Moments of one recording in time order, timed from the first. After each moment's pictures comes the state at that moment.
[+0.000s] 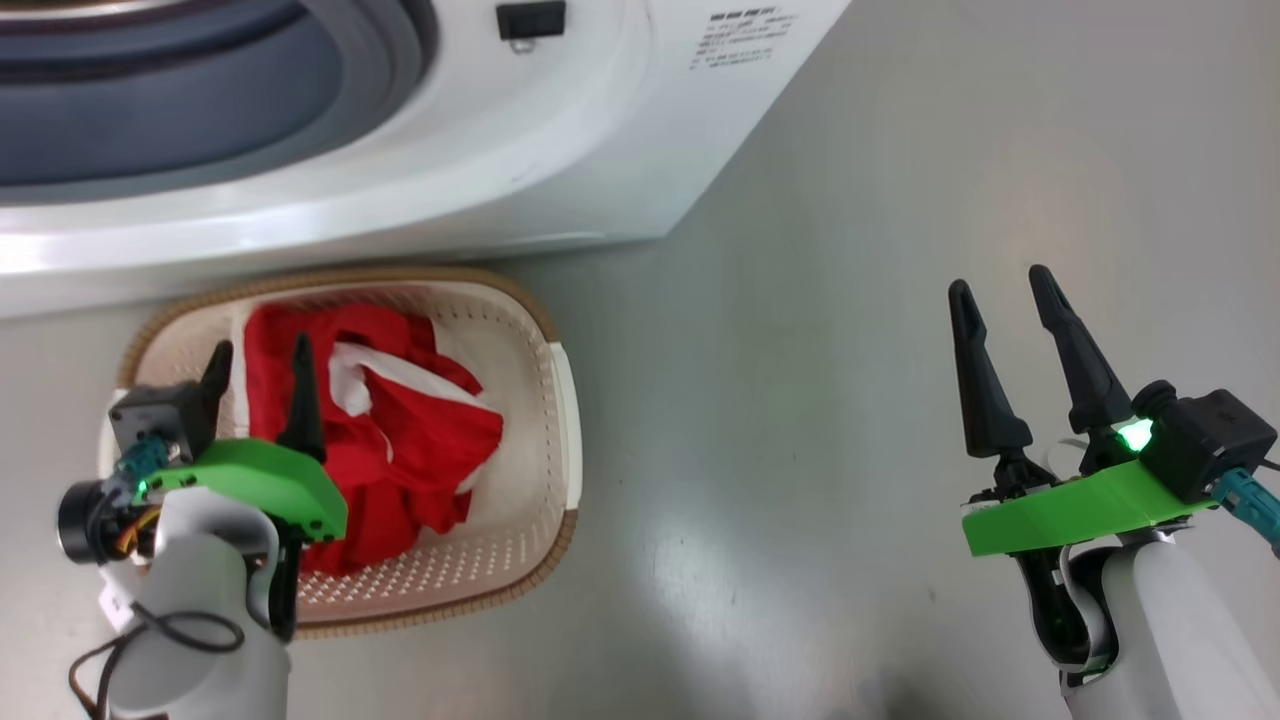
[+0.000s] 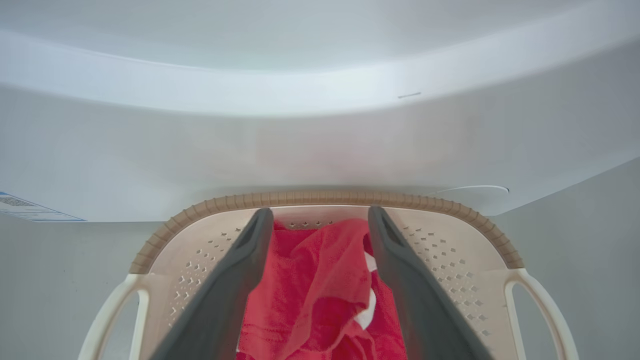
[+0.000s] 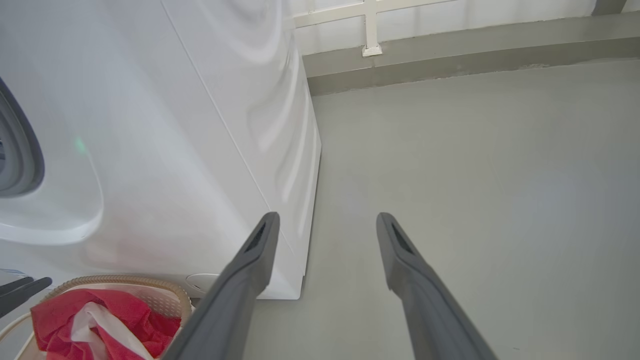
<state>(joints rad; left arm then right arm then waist) -0.65 0.04 0.16 0.87 -0.08 -0.12 -0.26 -0.27 -0.04 0.03 0.16 0.34 0.12 -0.26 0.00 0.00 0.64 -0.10</state>
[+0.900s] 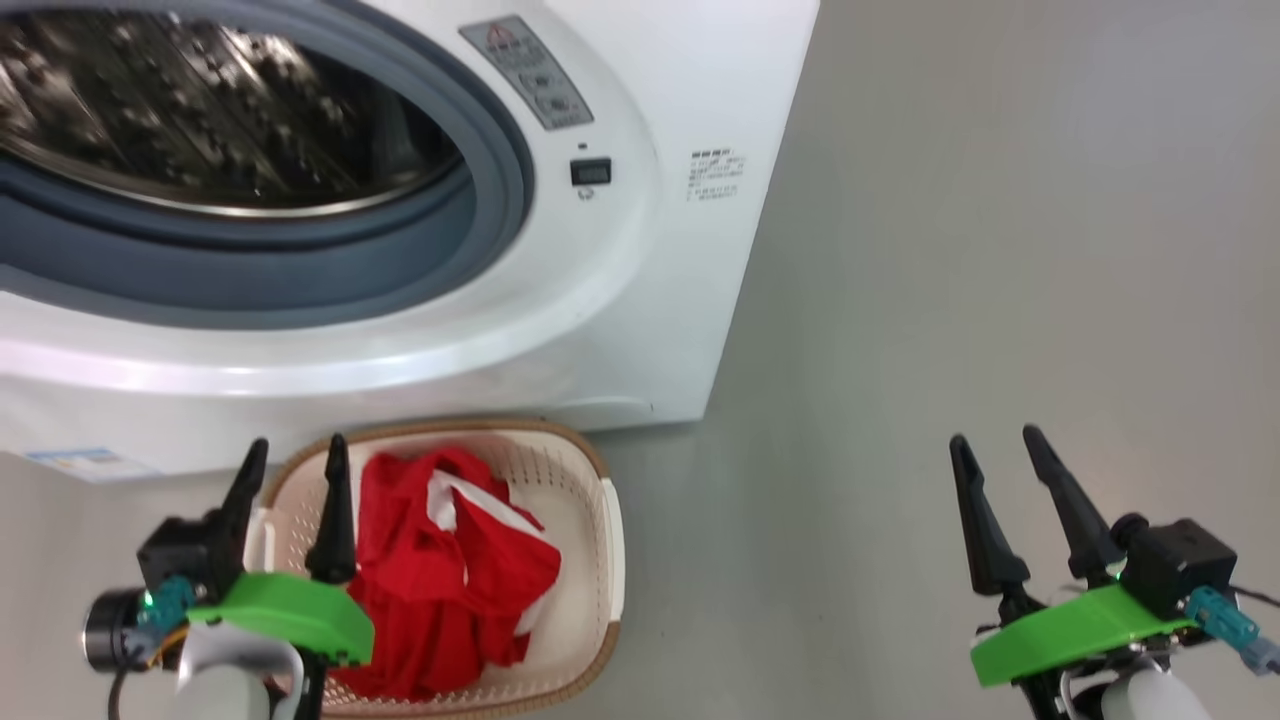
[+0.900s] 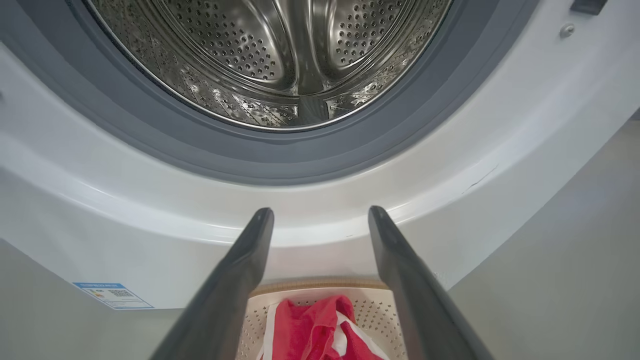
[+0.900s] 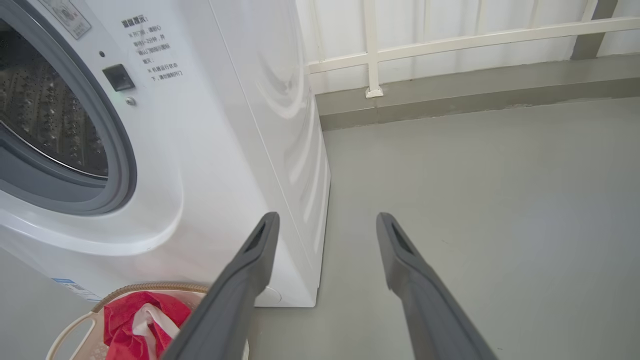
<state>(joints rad) -0.35 0.03 0.10 0.55 -0.13 -0.13 -0.26 -0.08 -0.04 0.01 0.22 0.33 0.12 -0.26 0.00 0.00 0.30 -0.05</state>
